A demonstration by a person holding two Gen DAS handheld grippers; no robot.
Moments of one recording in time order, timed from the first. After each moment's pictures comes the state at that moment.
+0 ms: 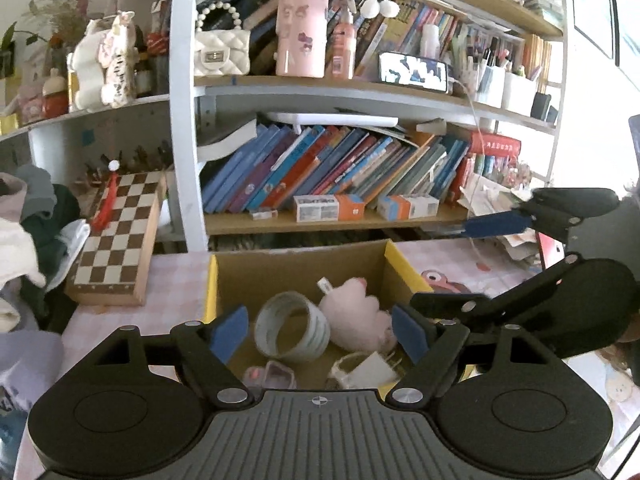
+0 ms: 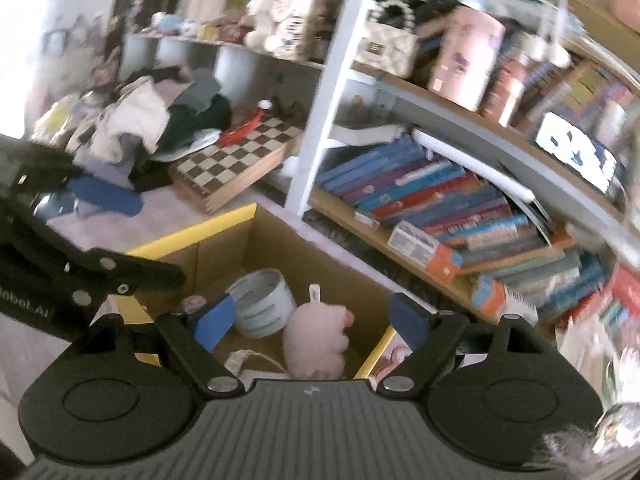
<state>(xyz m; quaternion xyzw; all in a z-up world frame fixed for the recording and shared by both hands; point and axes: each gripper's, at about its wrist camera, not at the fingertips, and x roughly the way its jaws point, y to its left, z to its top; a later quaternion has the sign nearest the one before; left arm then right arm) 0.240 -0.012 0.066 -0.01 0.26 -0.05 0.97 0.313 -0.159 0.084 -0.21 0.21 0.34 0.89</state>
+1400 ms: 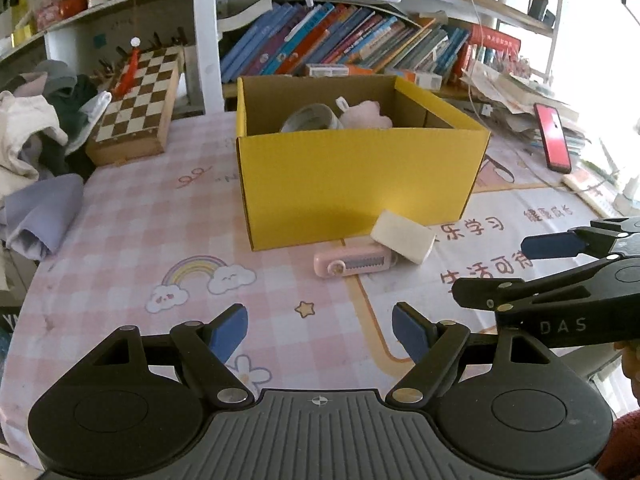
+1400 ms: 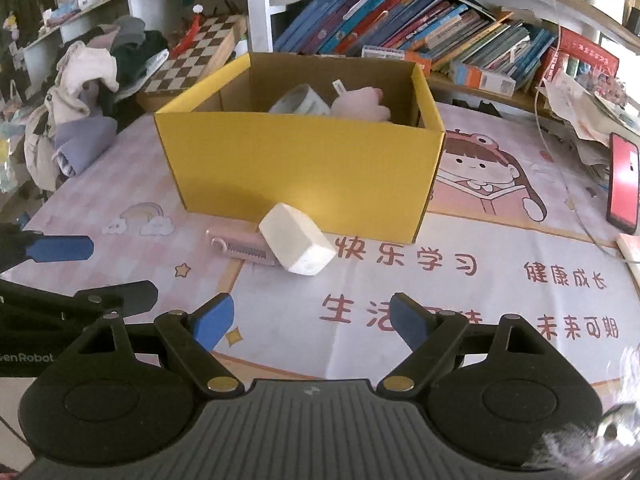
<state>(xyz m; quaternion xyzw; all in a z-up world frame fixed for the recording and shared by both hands) 0.146 0.015 -0.026 0.00 0.38 -0.05 0.92 0.187 -0.149 -0.021 -0.07 0.39 0.21 0.89</state>
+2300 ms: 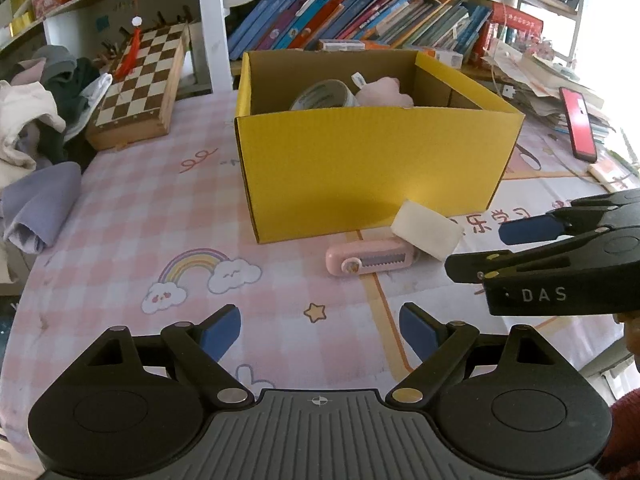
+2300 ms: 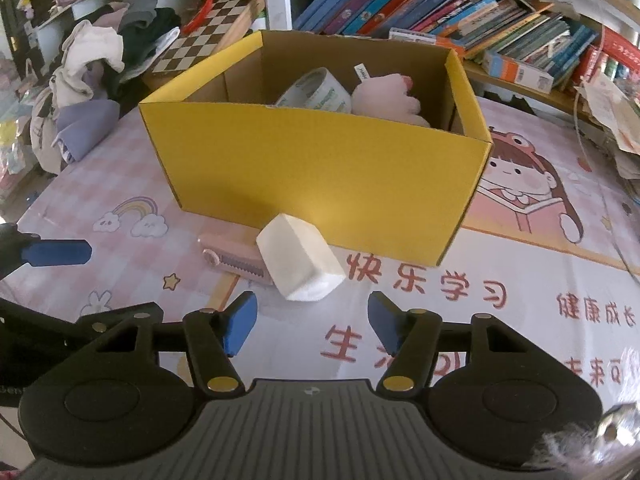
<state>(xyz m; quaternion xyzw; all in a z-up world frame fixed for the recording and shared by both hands) 0.175 0.010 -0.039 0.01 0.41 -0.03 0.91 0.237 -0.137 -0.034 -0.09 0.41 0.25 0.87</state>
